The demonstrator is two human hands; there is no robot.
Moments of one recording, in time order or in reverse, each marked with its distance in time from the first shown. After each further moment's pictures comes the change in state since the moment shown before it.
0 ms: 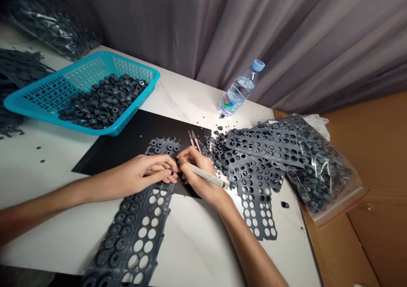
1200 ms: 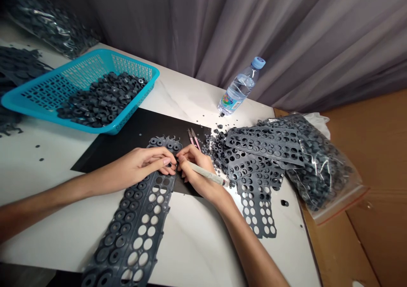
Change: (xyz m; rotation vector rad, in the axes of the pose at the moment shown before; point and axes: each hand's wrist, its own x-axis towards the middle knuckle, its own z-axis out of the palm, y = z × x) left_hand 0.005 -0.005 -0.007 0.064 0.096 0.067; right_hand 0.000 -0.006 0.001 0.031 0.005 0.001
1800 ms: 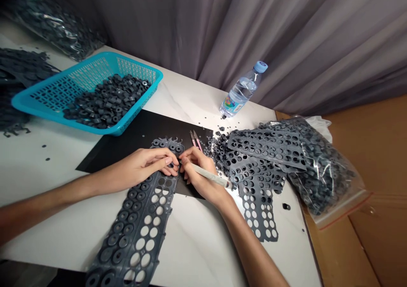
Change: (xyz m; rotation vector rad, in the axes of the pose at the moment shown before) left_hand 0.002 -0.002 0.001 -0.038 0.027 0.027; right_hand 0.001 0.007 -0.002 0.019 -0.003 -0.022
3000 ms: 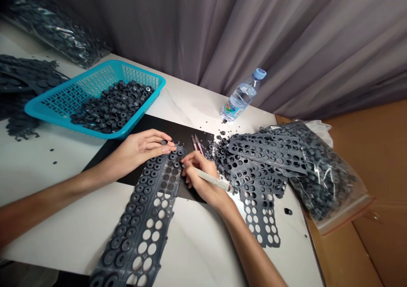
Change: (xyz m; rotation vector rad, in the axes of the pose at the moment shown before) left_hand 0.008 0.000 -0.021 -0.192 0.315 0.050; right_hand 0.000 0.005 -0.001 0.027 0.010 -0.014
